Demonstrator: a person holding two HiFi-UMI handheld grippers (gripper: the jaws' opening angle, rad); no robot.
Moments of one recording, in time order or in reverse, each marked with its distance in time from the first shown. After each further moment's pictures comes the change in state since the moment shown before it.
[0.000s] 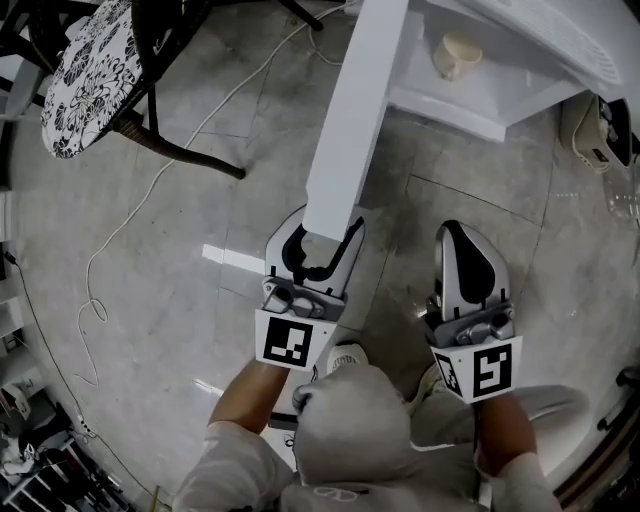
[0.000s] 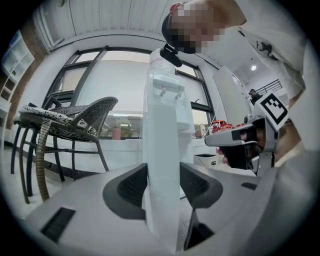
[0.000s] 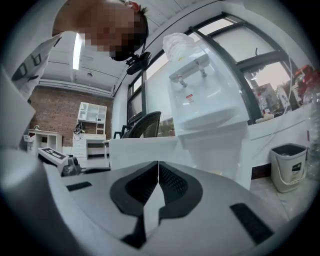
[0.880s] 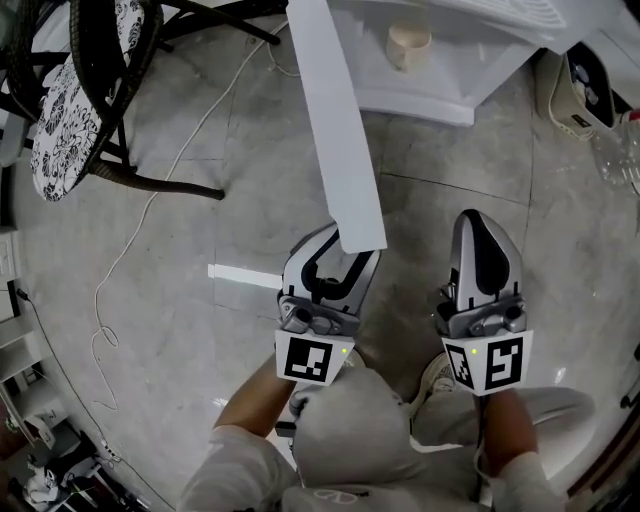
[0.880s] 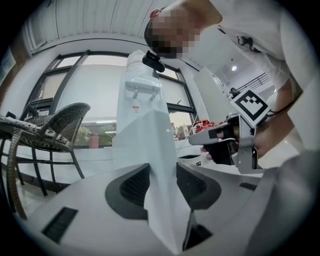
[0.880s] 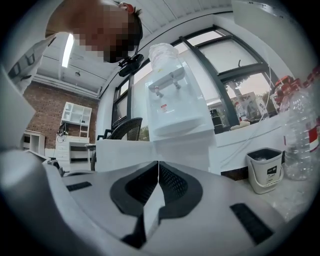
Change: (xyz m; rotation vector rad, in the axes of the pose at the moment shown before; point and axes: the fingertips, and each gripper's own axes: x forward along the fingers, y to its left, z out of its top) left arm 0.028 -0.090 0.008 0.140 -0.063 -0.150; right arm -0.045 -0.079 0.007 0.027 -0.066 -0.178
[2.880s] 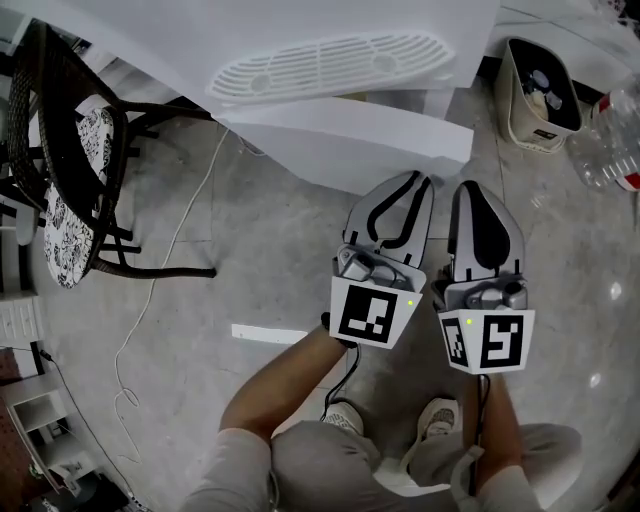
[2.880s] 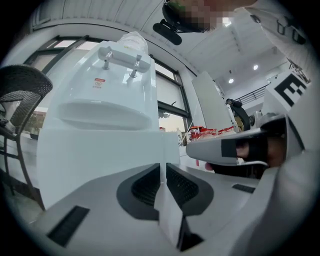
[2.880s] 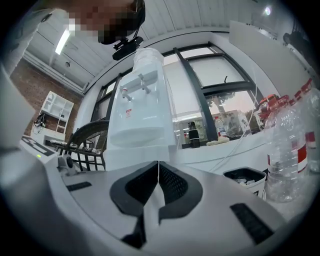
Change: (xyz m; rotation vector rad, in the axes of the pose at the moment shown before) left arm 0.222 -0.060 0.045 -0.055 -0.070 -0.146; right arm 0.042 -0.136 0.041 -0.062 -0.109 -0.225
